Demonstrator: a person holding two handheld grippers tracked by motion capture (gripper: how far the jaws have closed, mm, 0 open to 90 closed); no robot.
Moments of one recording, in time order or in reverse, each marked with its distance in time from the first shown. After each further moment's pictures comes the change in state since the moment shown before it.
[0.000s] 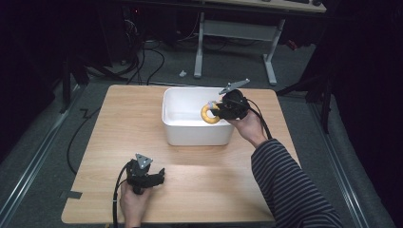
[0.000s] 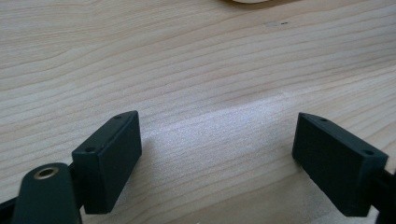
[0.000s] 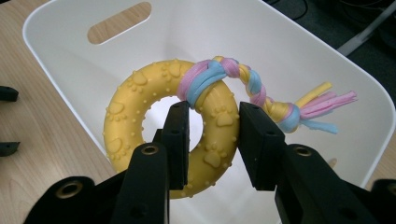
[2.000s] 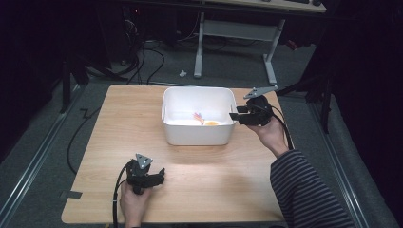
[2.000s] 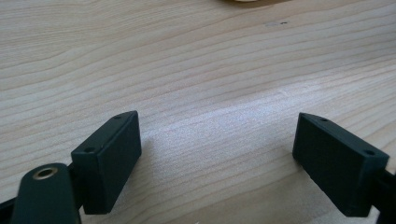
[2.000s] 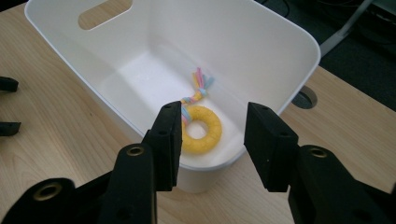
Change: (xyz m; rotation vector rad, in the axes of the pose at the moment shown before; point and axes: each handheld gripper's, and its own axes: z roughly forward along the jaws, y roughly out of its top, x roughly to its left) left arm 0.000 0.000 0.000 0.000 -0.002 0.001; right arm -0.022 -0.045 -0.049 -0.060 -0.029 0.071
